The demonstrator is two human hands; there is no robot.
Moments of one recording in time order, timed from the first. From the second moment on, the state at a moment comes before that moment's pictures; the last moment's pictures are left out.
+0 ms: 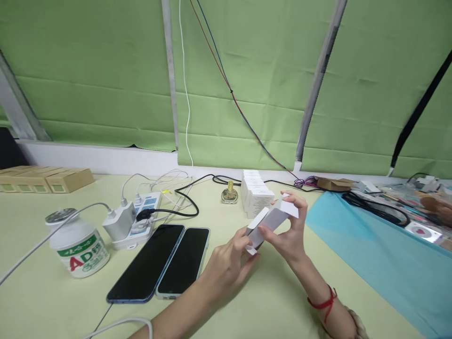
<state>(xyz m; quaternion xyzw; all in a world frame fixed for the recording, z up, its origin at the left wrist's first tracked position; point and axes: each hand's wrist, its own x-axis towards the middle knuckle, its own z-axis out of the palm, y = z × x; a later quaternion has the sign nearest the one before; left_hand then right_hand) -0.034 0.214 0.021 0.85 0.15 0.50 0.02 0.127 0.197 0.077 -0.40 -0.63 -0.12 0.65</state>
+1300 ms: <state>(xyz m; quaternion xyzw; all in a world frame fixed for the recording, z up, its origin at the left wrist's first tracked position) -0.031 0.215 0.031 0.64 0.28 0.60 0.39 0.112 0.205 0.048 -0.46 -0.68 0.18 0.55</state>
